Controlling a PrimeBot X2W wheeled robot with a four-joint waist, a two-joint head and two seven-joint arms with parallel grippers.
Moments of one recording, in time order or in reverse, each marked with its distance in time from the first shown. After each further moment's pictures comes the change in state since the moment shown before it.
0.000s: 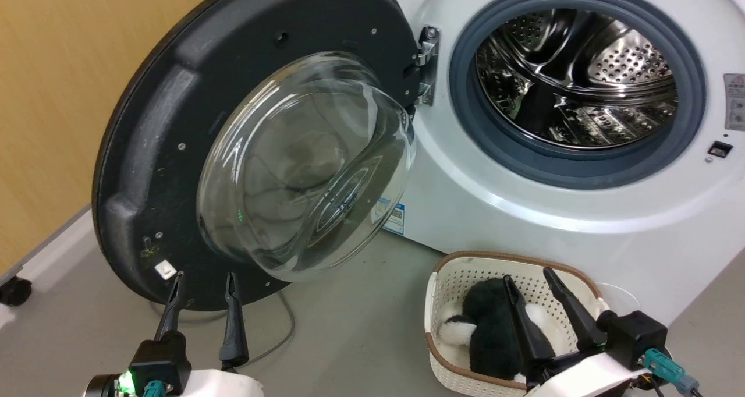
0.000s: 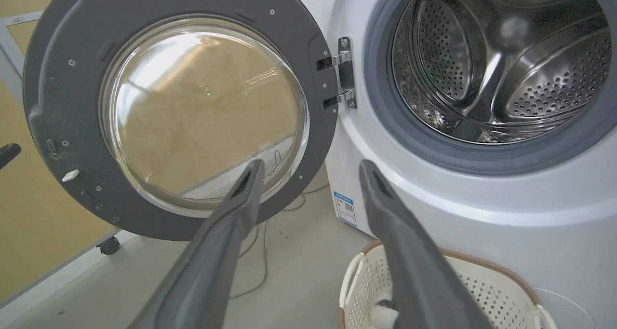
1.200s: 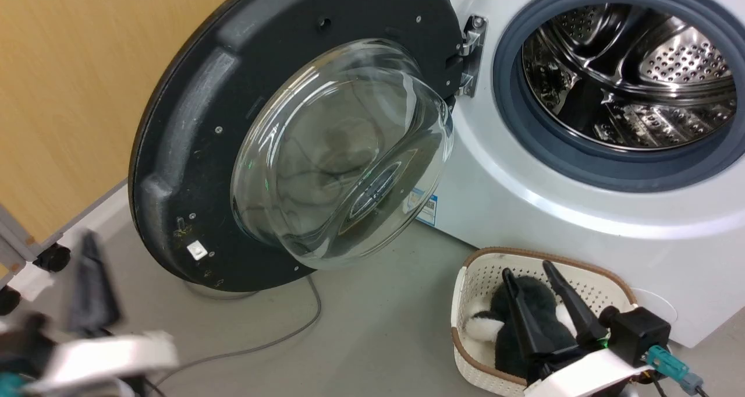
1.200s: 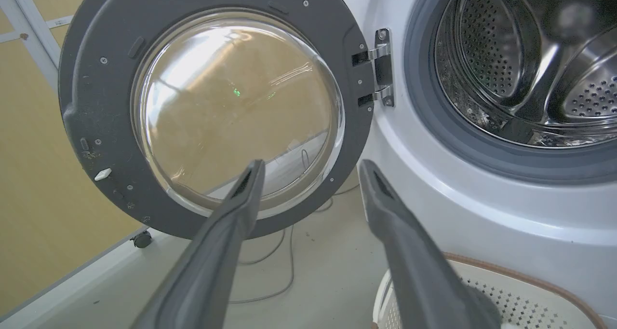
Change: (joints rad) left arm -0.046 0.025 0.184 -0.100 -0.189 -0.039 -0.043; right arm -0.020 -0.009 0.023 0.015 0.033 0.000 -0.035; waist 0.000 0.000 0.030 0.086
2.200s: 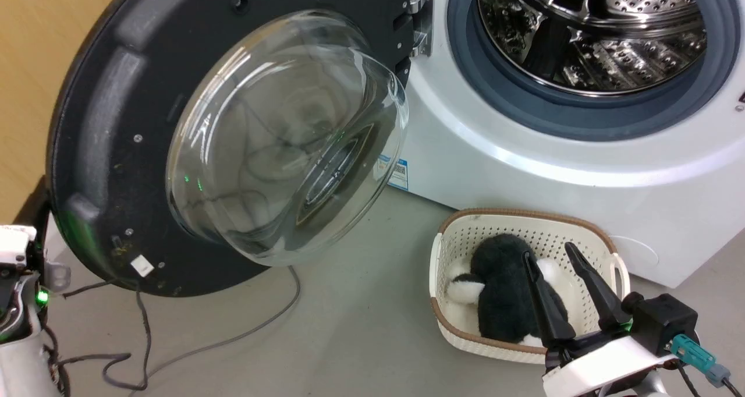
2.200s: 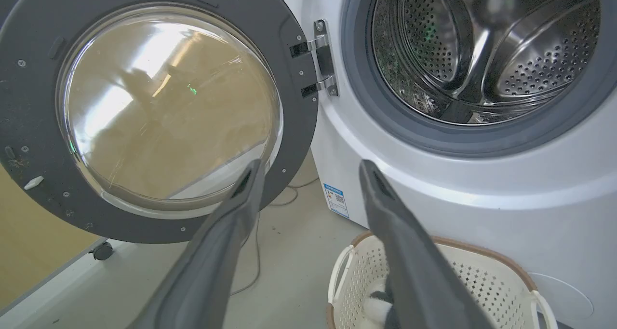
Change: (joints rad) left arm -0.513 0.152 0.359 0.533 -0.844 -0.076 0.653; right arm -0.003 -0.030 -0.042 -0.092 -0.026 0.000 0.049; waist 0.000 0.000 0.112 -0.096
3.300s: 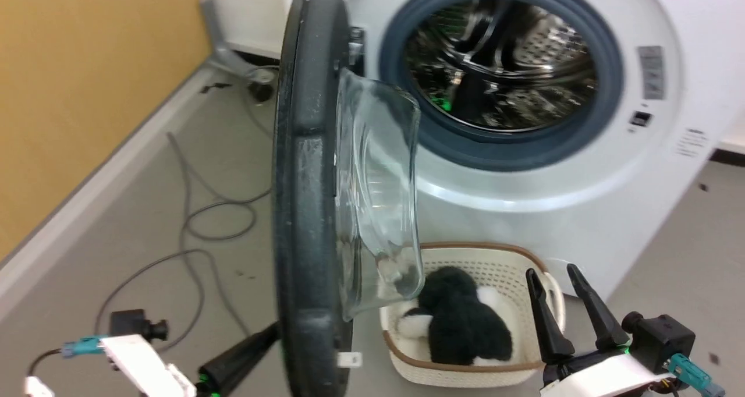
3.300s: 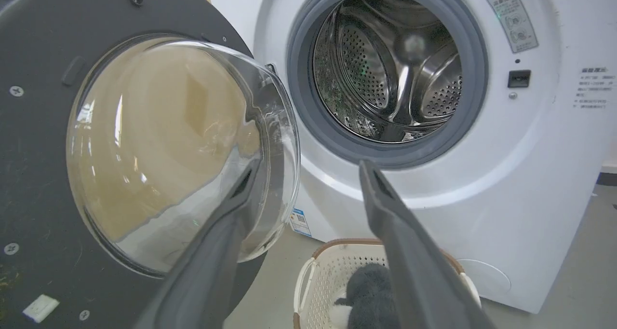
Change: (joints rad) left arm 0.553 -0.174 -0.314 -0.564 -0.340 0.085 0.557; right arm 0.029 0.040 -0.025 0.082 0.020 0.000 -0.062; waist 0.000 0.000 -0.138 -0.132
